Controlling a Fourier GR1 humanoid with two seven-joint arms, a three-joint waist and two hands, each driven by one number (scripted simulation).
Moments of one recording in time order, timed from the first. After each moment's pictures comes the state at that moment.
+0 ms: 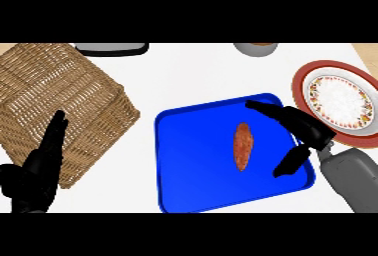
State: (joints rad) left arm 0.08 0.49 -0.26 -1.80 0.18 0.50 0.21; right arm -0.41 -0.54 0.41 -1.34 0.26 0.29 -0.11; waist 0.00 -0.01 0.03
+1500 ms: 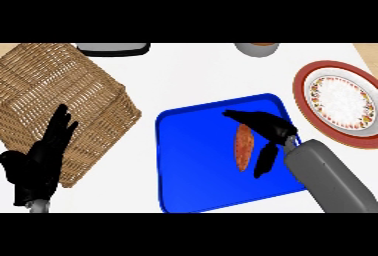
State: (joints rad) left arm 0.03 0.45 -0.21 -1.74 0.16 0.43 0.23; right arm -0.52 -0.39 0.50 -1.14 0.39 0.41 0.01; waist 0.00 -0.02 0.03
